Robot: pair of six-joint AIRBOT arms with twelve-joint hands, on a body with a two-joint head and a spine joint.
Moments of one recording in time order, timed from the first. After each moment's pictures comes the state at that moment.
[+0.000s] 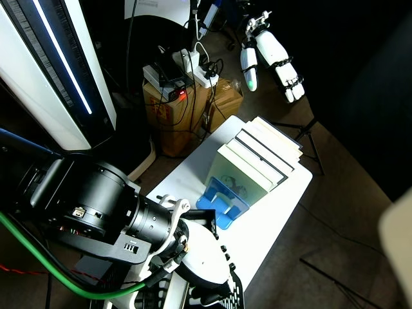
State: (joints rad) left arm 1.13 -1.11 1.26 -0.49 -1.14 0.73; right arm -0.31 -1.39 1.74 -2.98 0.25 1.31
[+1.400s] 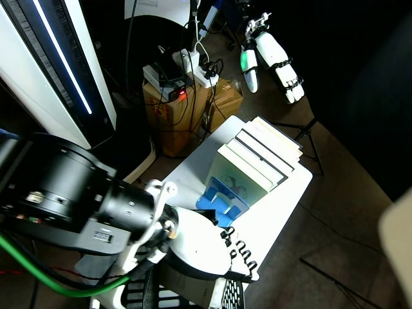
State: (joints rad) left arm 1.13 -1.12 1.27 -0.49 -1.14 0.73; right arm -0.28 -1.22 1.51 -2.98 0.16 1.30
